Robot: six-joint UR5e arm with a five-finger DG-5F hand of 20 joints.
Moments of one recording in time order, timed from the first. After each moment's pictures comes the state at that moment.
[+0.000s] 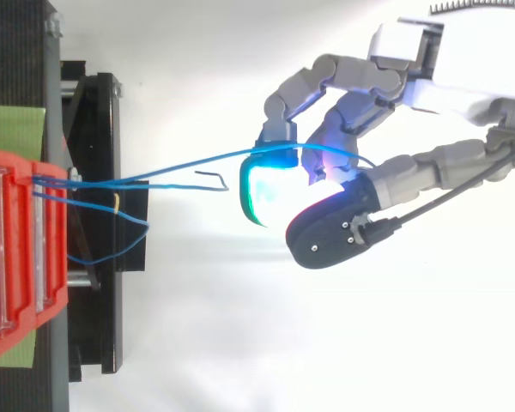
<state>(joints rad) 0.13 -2.14 -1.21 -3.17 -1.31 -0.13</state>
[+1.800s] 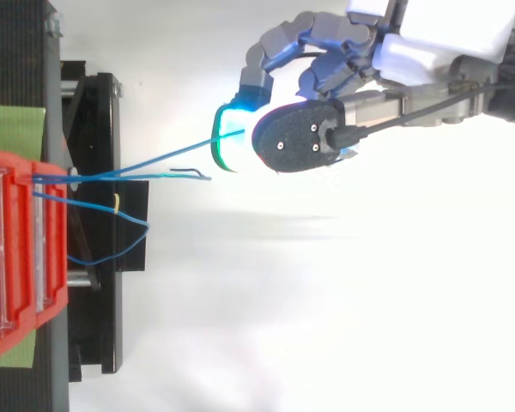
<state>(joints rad) 0.11 -2.20 -1.22 -3.07 -1.27 -0.03</state>
